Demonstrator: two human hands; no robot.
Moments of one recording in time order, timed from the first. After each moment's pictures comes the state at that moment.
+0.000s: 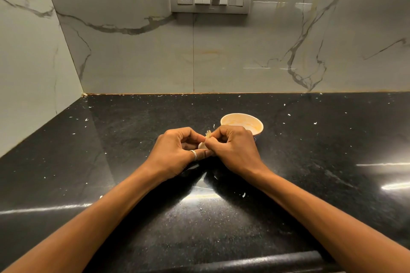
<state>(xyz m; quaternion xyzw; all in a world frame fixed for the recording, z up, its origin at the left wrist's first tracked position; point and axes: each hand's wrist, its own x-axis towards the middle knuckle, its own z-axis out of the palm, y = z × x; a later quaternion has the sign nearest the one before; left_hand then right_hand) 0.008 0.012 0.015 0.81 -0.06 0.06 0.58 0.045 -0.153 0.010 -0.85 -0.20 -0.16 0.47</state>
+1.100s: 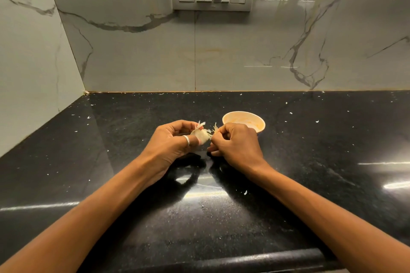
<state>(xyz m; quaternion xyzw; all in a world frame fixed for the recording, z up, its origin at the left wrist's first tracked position) 0.009 0.016 0.019 0.67 0.00 0.04 0.74 0.044 -0.150 0.011 -0.84 -0.15 -0.10 0.52</state>
